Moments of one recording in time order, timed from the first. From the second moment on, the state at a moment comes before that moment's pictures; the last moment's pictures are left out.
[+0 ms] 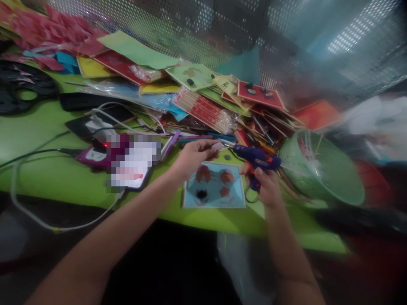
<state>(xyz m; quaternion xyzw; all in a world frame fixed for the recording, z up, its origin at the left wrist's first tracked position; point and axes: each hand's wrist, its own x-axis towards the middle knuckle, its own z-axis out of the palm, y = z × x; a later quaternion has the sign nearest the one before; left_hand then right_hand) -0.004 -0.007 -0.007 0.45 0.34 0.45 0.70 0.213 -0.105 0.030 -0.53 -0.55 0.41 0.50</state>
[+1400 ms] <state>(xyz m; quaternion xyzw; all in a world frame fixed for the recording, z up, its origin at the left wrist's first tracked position) -0.005 -0.007 -0.013 0.52 0.34 0.45 0.64 0.212 -0.103 0.019 -0.59 -0.55 0.39 0.44</state>
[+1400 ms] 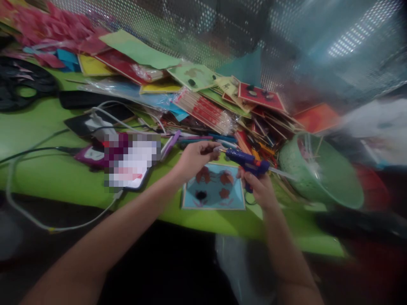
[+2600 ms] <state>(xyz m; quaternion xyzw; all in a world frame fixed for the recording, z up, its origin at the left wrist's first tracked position) -0.004 -0.010 -0.006 0.51 0.34 0.45 0.65 0.214 -0.101 0.021 -0.58 -0.57 0.37 0.45</state>
